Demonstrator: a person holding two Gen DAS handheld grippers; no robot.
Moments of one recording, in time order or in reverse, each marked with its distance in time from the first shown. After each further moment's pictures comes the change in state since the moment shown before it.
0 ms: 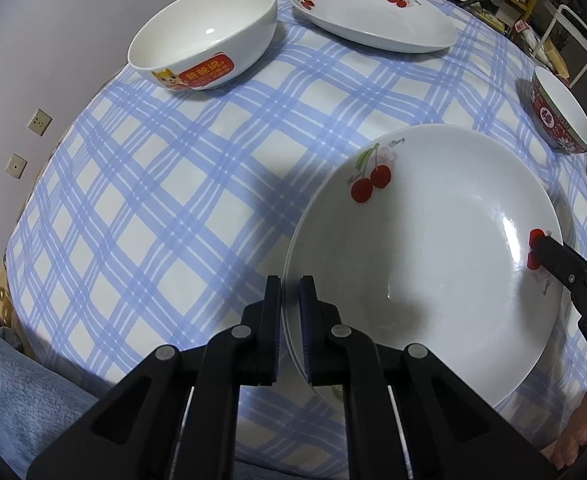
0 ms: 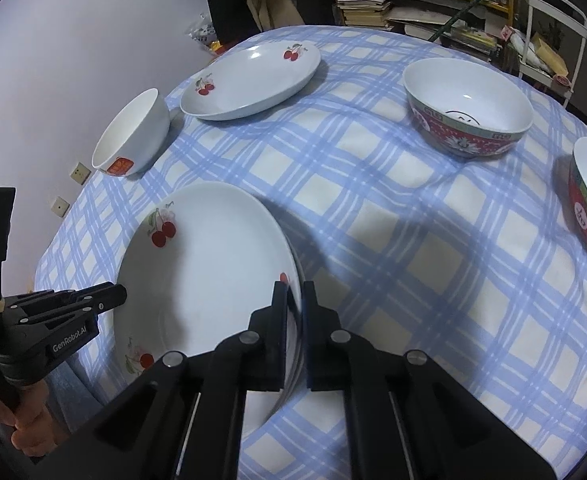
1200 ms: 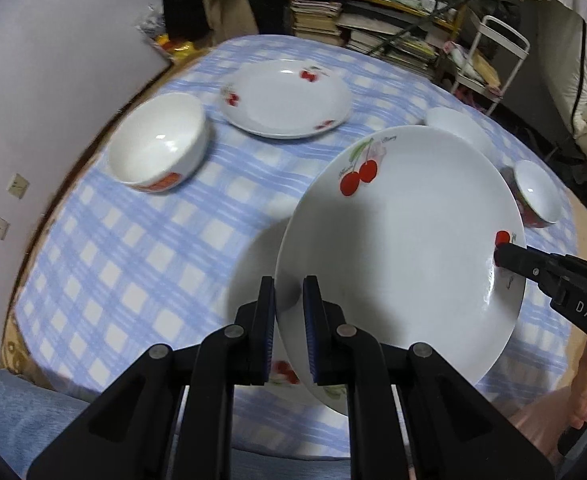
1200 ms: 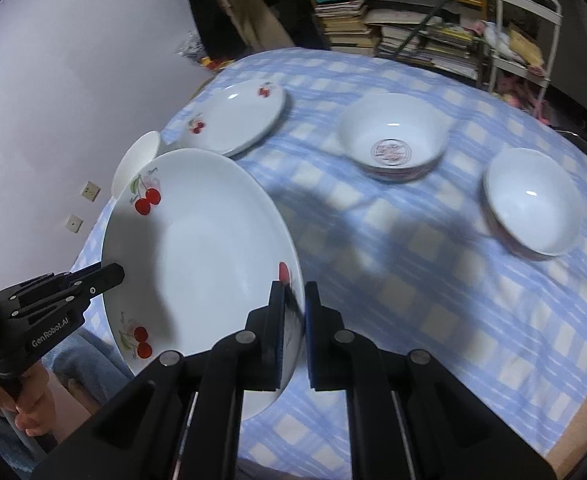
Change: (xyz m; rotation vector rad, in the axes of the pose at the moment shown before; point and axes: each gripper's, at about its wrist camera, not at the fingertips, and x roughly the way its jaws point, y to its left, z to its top) left arm -0.097 -0.028 0.011 0.122 -0.162 -0.118; right arm -0.080 -0.038 0.021 0.065 0.023 0.038
